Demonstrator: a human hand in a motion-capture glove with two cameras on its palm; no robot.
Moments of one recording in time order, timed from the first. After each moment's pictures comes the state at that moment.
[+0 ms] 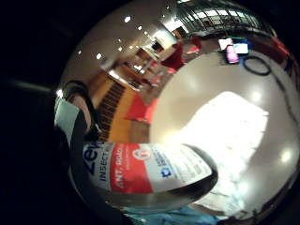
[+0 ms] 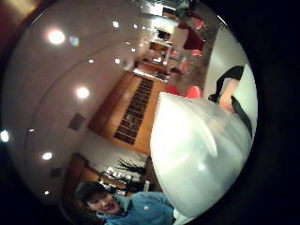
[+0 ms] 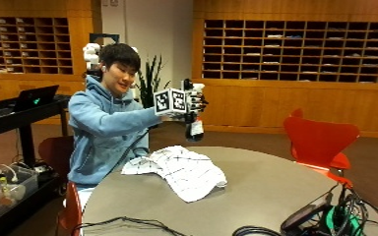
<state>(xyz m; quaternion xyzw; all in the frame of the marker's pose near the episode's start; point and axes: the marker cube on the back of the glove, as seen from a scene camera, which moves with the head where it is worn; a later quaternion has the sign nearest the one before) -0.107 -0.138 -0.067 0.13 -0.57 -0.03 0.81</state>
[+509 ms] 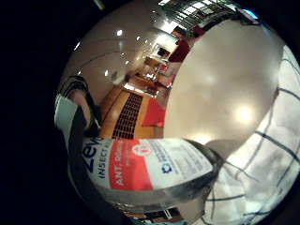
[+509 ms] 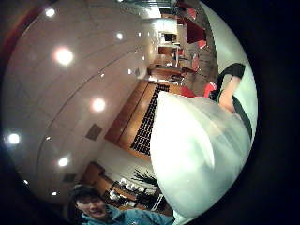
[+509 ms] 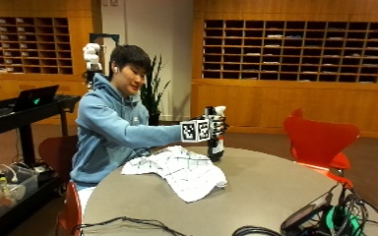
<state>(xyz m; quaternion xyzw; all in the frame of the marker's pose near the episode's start) -0.210 -0.185 0.050 0.11 -0.64 0.01 0.76</state>
